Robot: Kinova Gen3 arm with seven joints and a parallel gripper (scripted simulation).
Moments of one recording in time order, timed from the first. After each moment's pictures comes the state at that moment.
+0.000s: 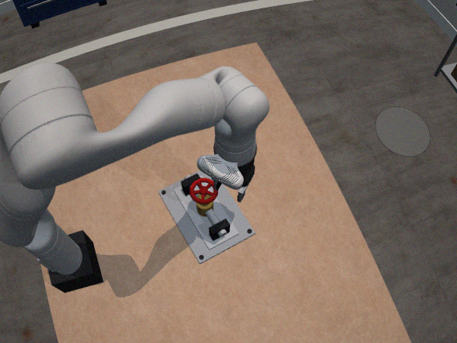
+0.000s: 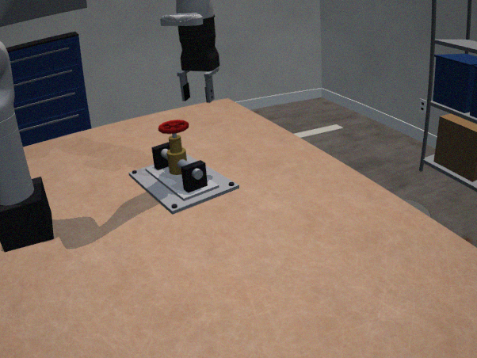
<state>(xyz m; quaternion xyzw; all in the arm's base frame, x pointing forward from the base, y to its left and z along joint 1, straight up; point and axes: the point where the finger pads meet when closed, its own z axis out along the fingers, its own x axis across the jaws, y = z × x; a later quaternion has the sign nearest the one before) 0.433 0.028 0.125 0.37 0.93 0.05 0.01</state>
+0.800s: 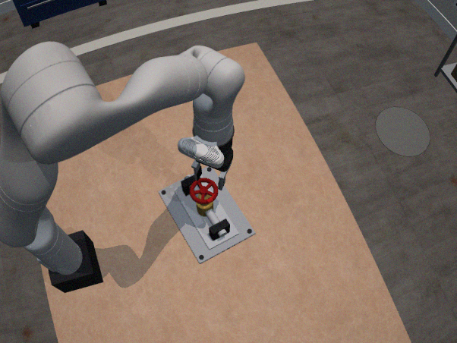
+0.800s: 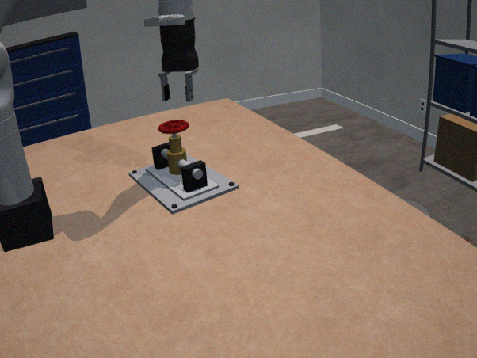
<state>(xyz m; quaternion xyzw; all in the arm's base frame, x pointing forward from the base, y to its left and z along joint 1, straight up) 0.399 0.068 0.121 0.33 0.94 0.01 0.00</state>
